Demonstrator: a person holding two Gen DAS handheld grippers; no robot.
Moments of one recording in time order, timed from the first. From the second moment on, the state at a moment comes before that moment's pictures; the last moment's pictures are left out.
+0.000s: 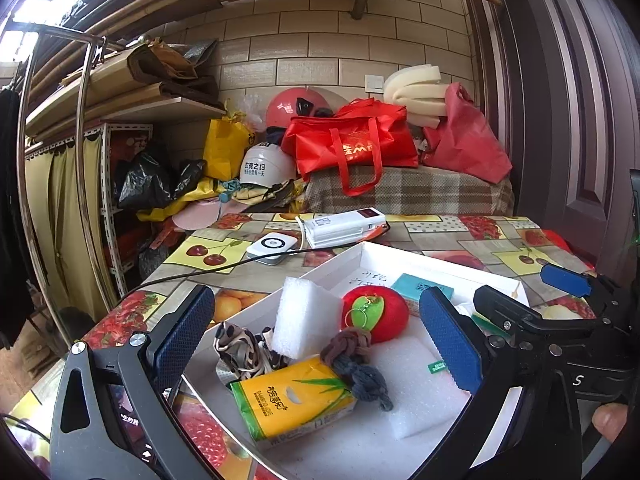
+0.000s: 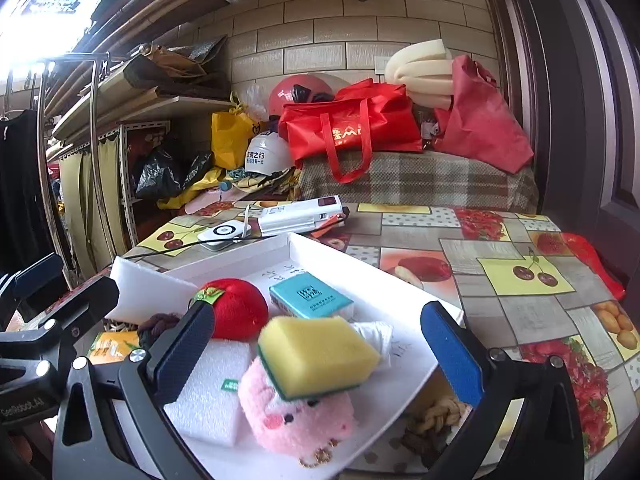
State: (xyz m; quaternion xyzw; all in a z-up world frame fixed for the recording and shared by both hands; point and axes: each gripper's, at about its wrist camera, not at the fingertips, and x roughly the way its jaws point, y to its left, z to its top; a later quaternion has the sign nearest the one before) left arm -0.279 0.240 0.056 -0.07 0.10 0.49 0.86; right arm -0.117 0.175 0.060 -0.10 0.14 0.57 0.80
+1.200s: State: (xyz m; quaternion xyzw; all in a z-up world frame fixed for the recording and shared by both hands) left arm -0.251 0.205 0.057 -0.07 0.13 0.41 0.90; right arm -0.003 0.121 0.030 -0.16 0.30 0.52 0.79
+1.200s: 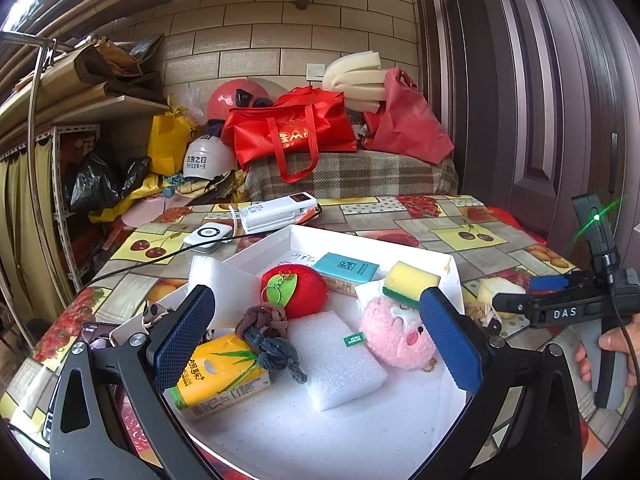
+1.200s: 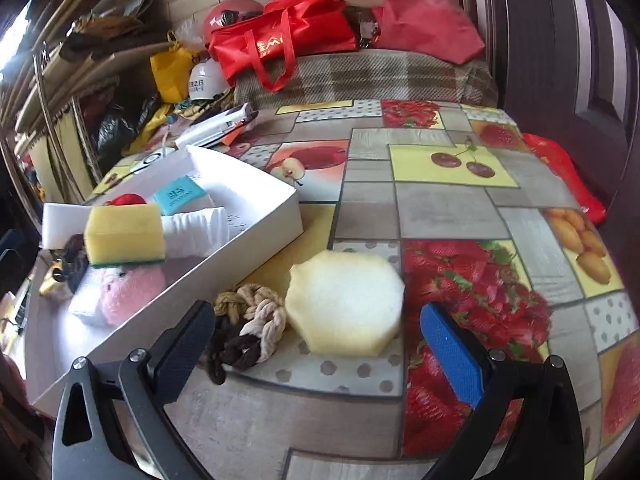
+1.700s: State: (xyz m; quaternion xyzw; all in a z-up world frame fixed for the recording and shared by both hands) left arm -0.255 0.209 0.055 -0.08 0.13 0.40 0.90; right arm -0.009 0.163 0.015 -0.28 0.29 0.56 0.72
